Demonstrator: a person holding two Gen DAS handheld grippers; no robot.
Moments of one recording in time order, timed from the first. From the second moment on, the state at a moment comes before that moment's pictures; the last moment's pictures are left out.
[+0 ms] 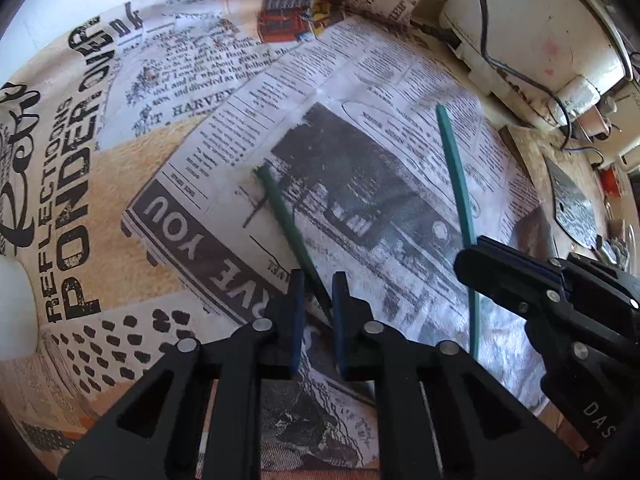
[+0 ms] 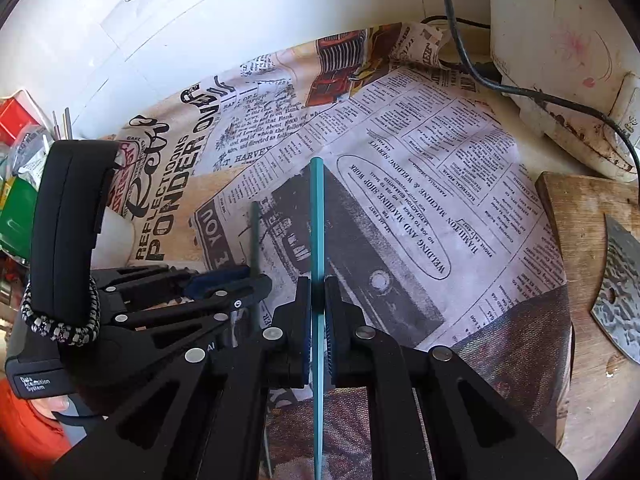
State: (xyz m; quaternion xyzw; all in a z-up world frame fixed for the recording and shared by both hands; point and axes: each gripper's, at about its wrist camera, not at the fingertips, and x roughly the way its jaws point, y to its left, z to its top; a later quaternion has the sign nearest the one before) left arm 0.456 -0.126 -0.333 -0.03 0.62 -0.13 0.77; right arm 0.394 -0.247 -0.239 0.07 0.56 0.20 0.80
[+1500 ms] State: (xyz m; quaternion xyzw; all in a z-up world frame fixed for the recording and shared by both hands) left arm 0.355 0.059 -0.115 -0.08 0.35 0.02 0.93; right arm 0.370 -0.103 -0.079 0.04 0.38 0.32 0.87
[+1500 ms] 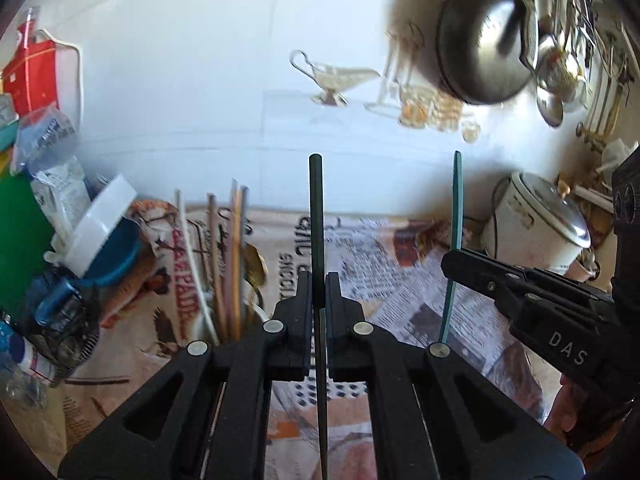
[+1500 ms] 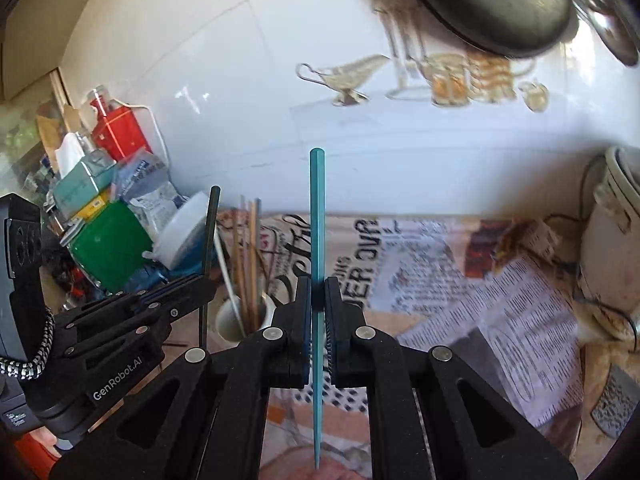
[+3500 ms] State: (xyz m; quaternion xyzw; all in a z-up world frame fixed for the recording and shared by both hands) left arm 0.319 0.123 -0.111 -0.13 0.36 0.10 0.92; right arm 0.344 -0.032 -0.070 -0.02 0.37 0.37 0.85
